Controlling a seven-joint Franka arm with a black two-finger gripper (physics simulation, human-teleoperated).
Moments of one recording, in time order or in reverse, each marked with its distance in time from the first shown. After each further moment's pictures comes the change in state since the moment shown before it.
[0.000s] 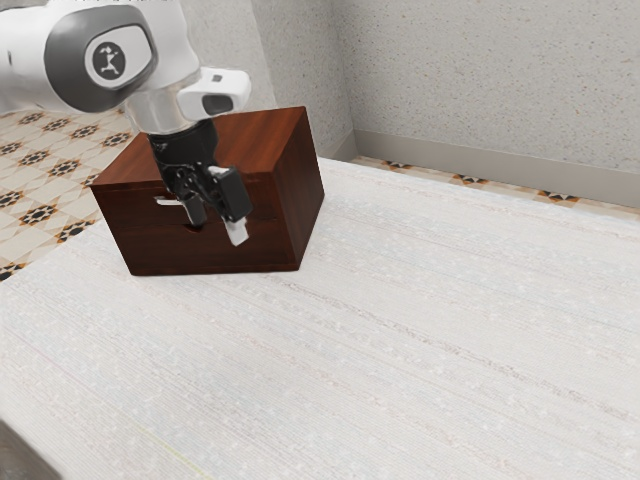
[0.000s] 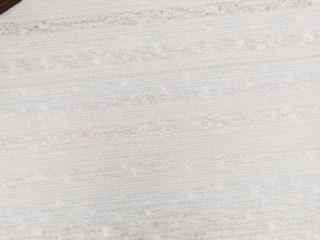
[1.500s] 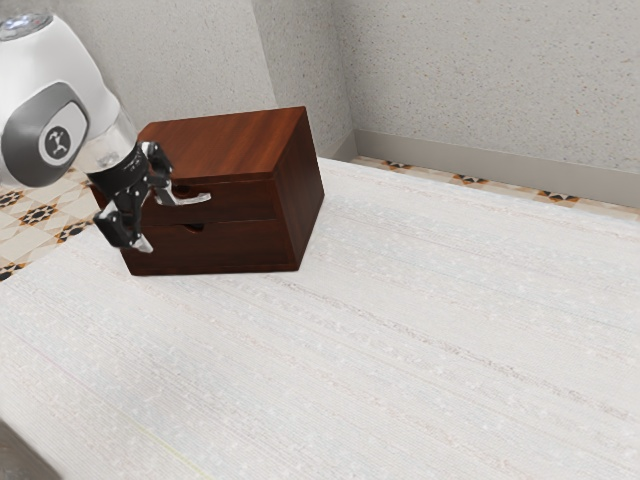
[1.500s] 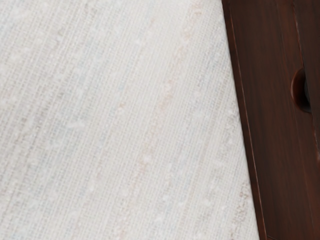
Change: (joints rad) arm 0.460 -0.132 -0.218 -0.344 0.078 0.499 -1.824
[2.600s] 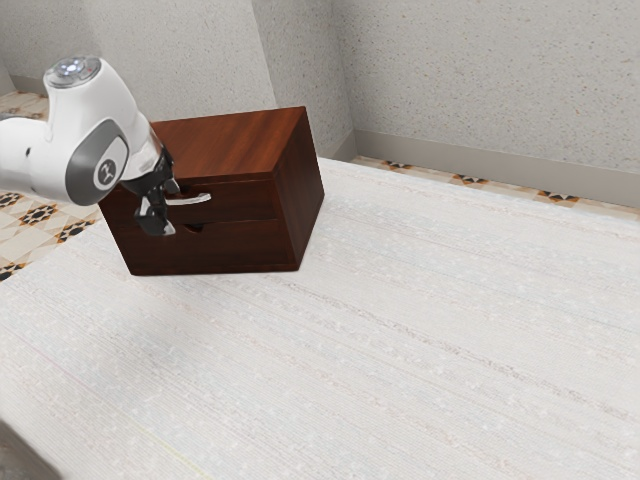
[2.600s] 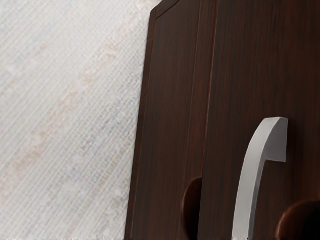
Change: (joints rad) arm 0.027 0.283 0.027 0.144 0.163 0.269 -0.275
